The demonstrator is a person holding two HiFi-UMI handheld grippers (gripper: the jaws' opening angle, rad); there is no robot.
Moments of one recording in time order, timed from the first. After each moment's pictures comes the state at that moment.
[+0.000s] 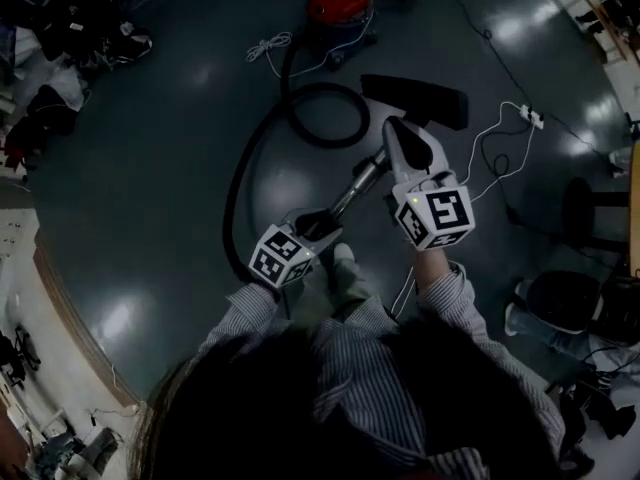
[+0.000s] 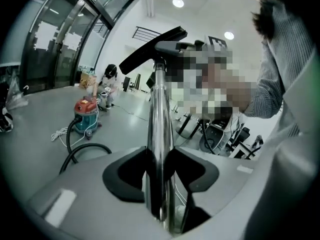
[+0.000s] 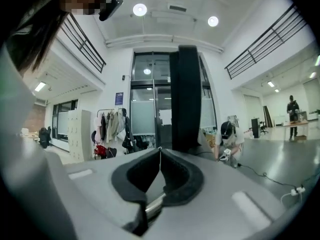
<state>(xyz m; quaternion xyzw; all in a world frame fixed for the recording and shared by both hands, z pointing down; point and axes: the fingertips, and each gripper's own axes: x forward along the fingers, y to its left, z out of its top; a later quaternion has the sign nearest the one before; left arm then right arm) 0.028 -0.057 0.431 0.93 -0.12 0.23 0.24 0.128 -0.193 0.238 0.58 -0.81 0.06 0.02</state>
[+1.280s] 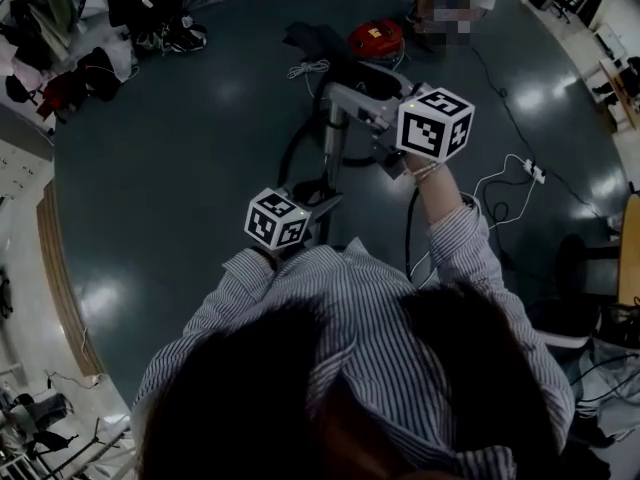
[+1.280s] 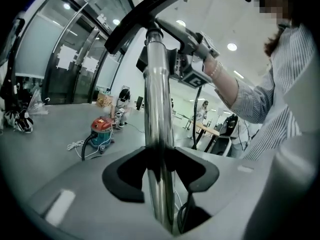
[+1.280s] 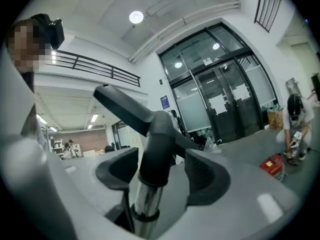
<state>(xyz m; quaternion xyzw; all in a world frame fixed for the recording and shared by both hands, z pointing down) -0.007 -0.027 0.318 0.94 -0.23 0.14 0.21 -0.013 -0.148 0.095 0.28 -0.95 0.15 -0.01</state>
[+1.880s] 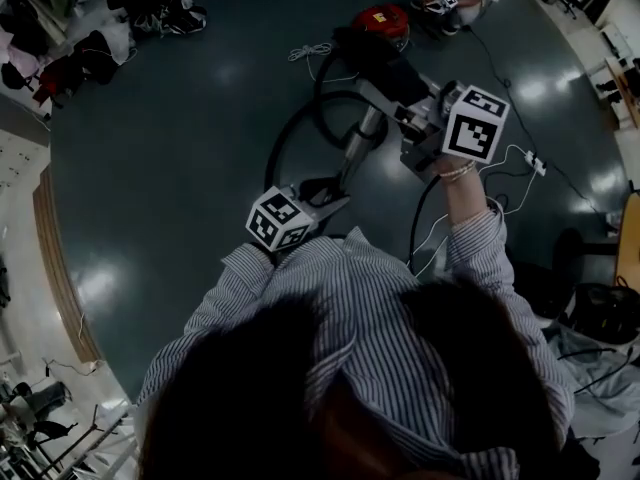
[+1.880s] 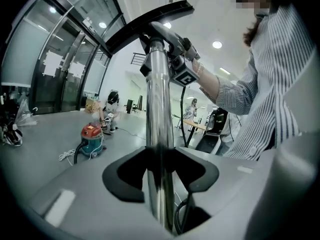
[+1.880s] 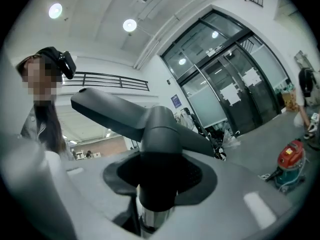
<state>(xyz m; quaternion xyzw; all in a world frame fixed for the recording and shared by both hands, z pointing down) -0.004 0.000 0.319 0.96 -0.18 0.13 0.17 -0.006 -0.116 0.081 0.19 -0.96 0.20 -0.03</state>
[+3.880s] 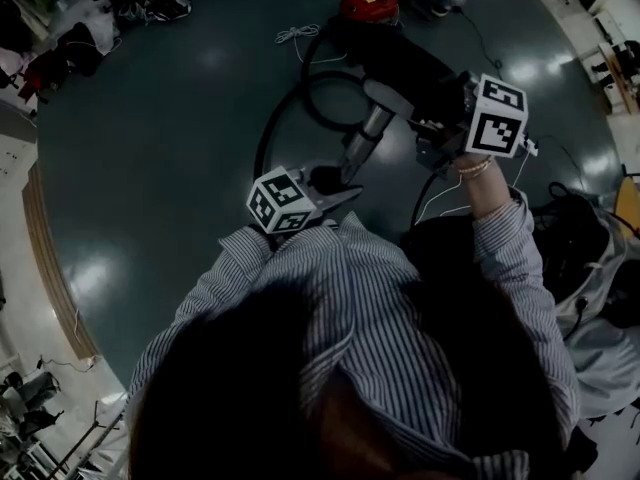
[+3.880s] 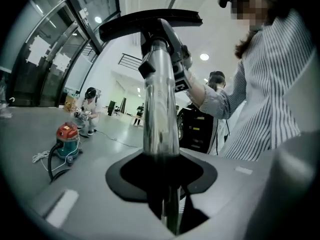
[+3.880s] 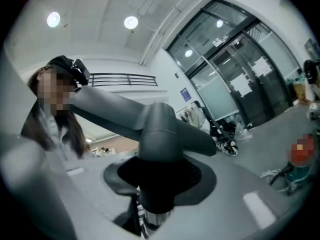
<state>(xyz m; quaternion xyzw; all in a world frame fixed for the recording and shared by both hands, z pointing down) 0.040 0.021 0.290 0.98 -0.08 0.08 0.18 0.008 -0.080 0.068 0.12 -0.97 0.21 -0.01</state>
